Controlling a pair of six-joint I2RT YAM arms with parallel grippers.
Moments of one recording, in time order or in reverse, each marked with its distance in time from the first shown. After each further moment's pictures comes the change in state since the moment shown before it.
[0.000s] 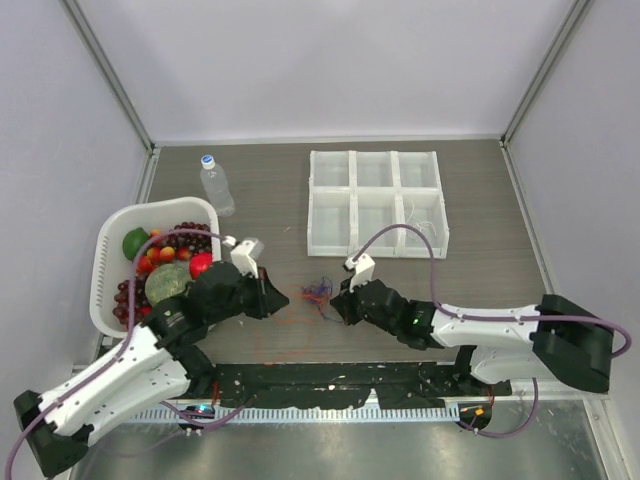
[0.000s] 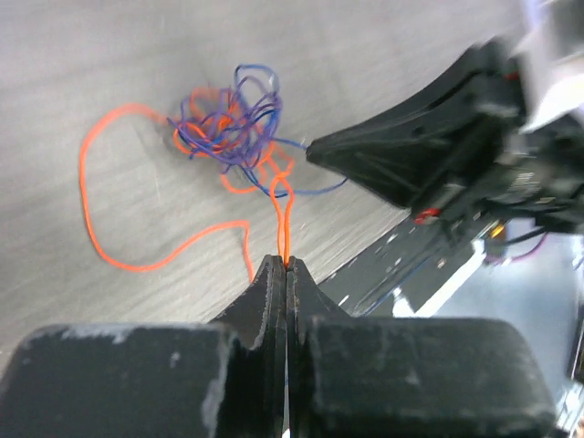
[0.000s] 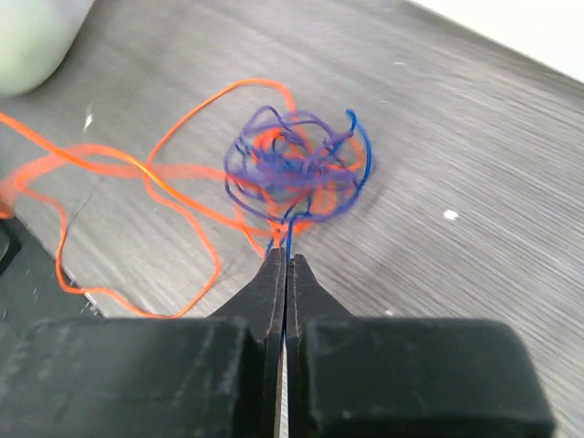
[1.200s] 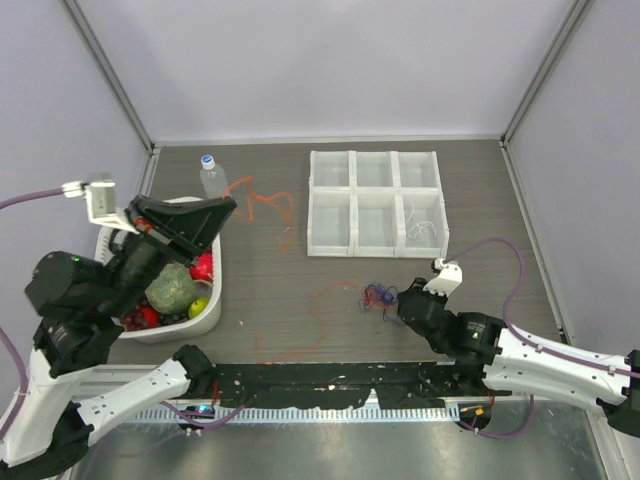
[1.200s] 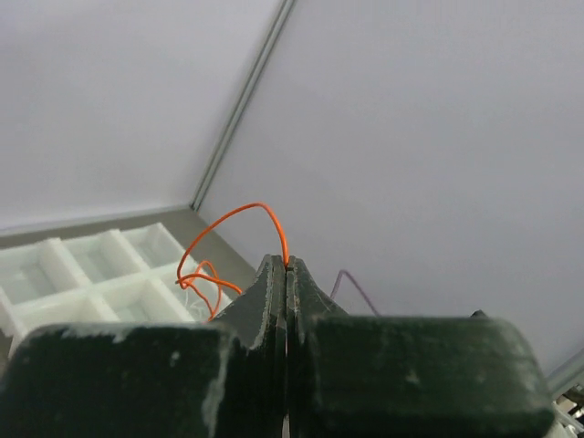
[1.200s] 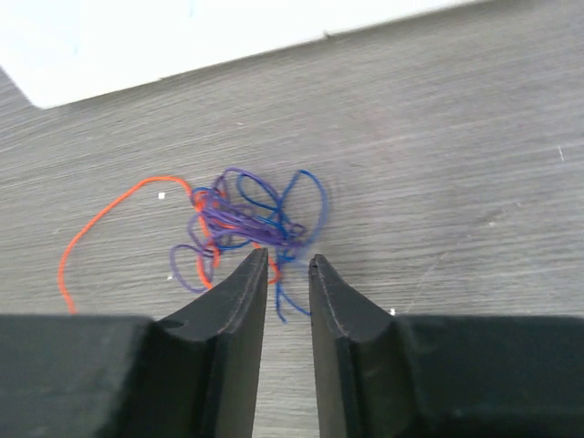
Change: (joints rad) left arm 0.000 -0.038 0.783 0.175 -0.145 0.187; right arm -0.003 -0.620 -0.088 -0.882 0.592 0.637
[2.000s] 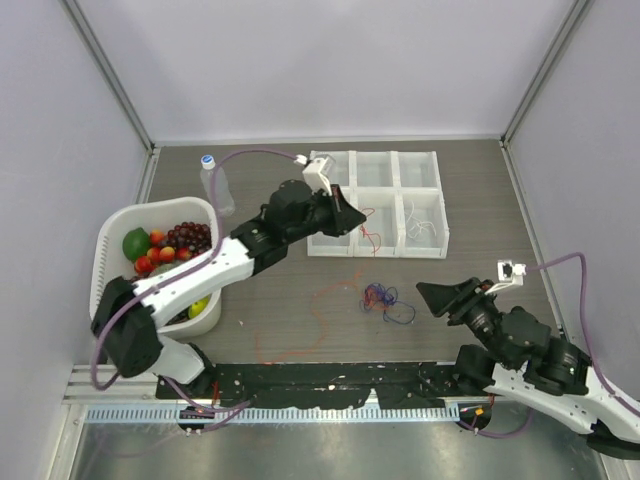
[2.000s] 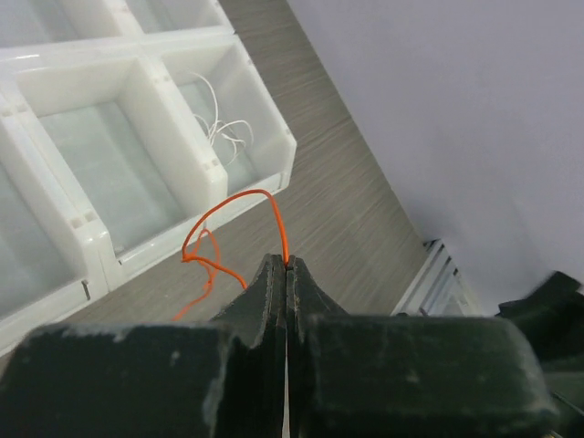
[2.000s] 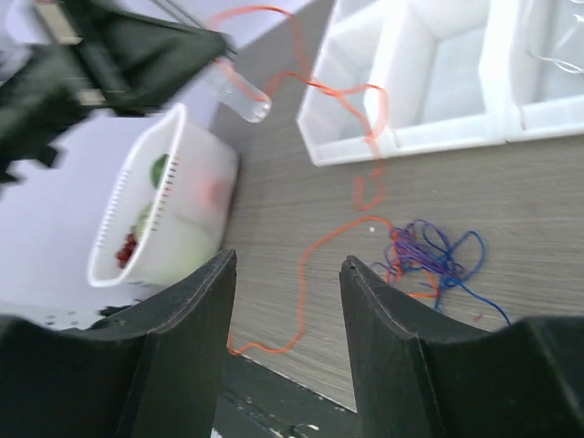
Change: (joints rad) left arm 0.002 0.727 -0.215 0.341 0.154 -0.163; right arm 0.000 -0.584 0.171 -0.108 -0.176 -0.200
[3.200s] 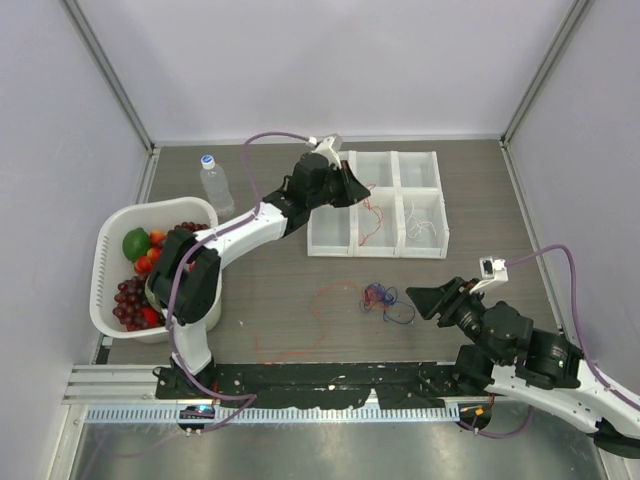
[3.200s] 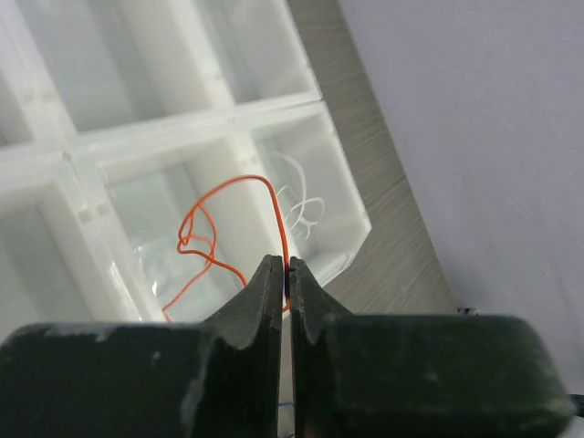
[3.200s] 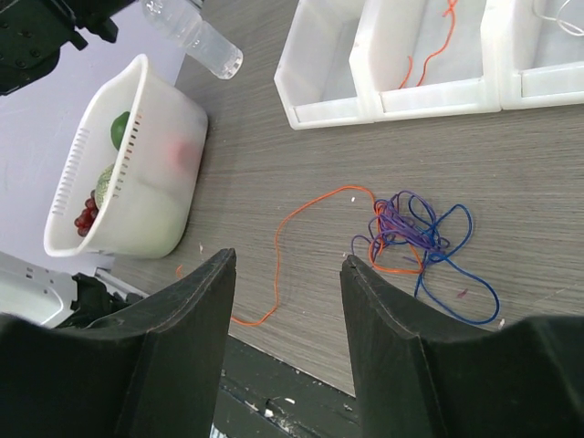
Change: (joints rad) left arm 0.137 0.449 0.286 0.113 0.082 -0.031; right arm 0.000 0.059 0.016 -0.018 -0.063 -0.014
